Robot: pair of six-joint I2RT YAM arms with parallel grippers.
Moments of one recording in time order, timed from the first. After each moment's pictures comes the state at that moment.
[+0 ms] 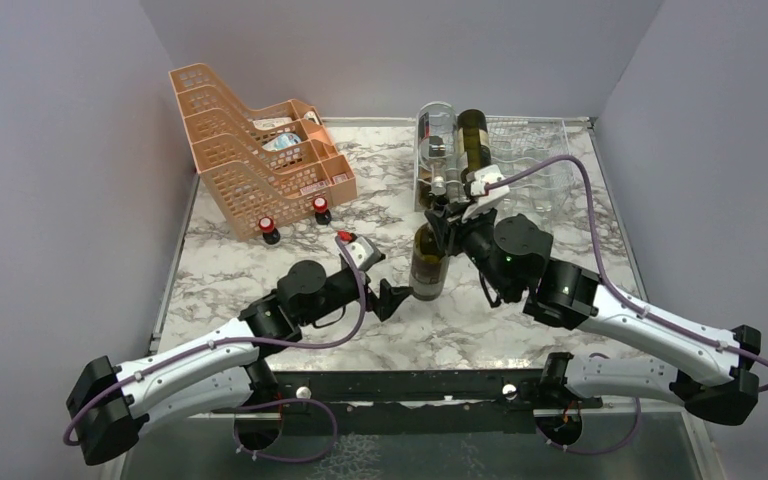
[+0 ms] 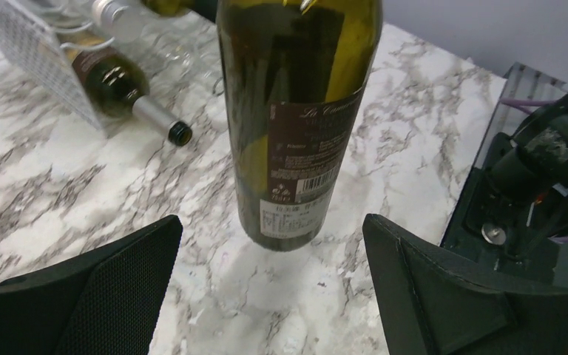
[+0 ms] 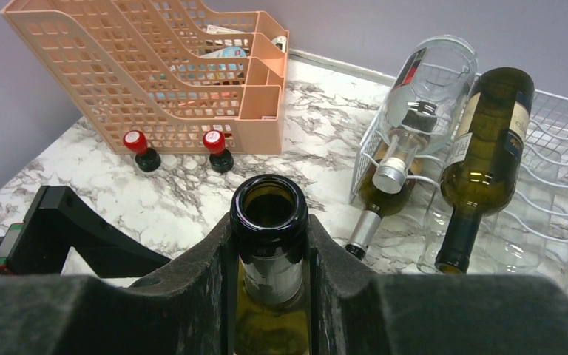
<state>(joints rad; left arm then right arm) -0.97 0.81 0.48 0.21 0.02 -0.14 1.11 1.03 1.06 -0.13 0.63 0.11</state>
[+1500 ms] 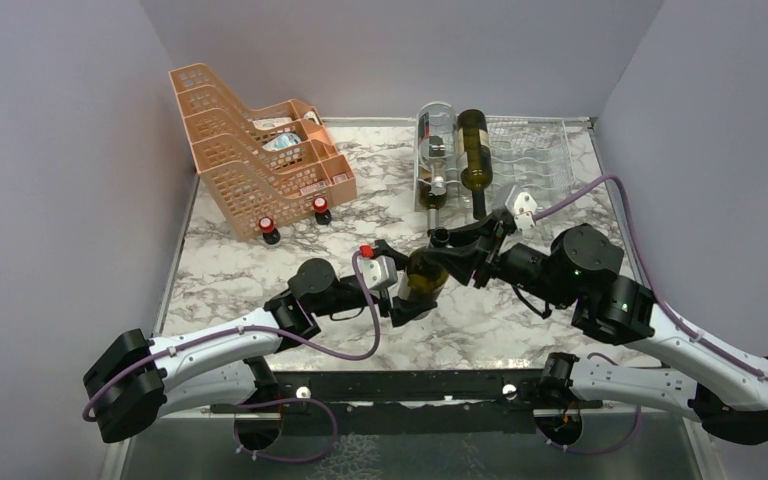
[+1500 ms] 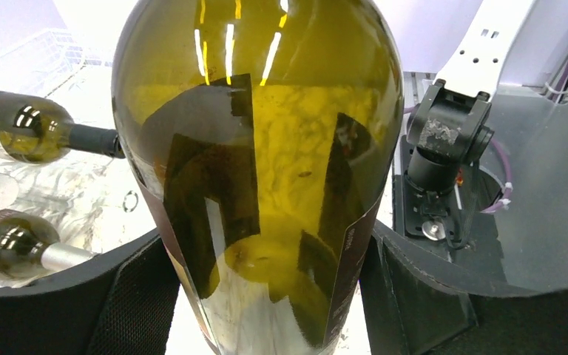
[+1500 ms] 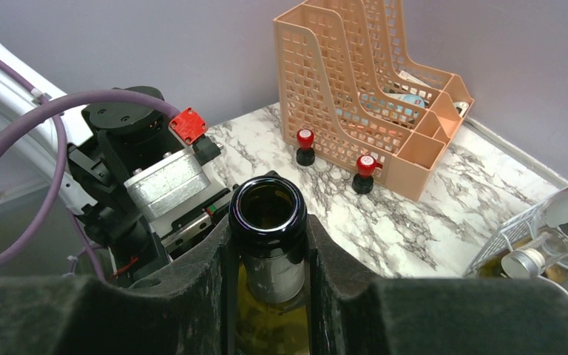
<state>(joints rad) -0.98 1.02 0.48 0.63 0.38 0.01 1.10 0.81 1.06 -0.20 0.03 0.03</state>
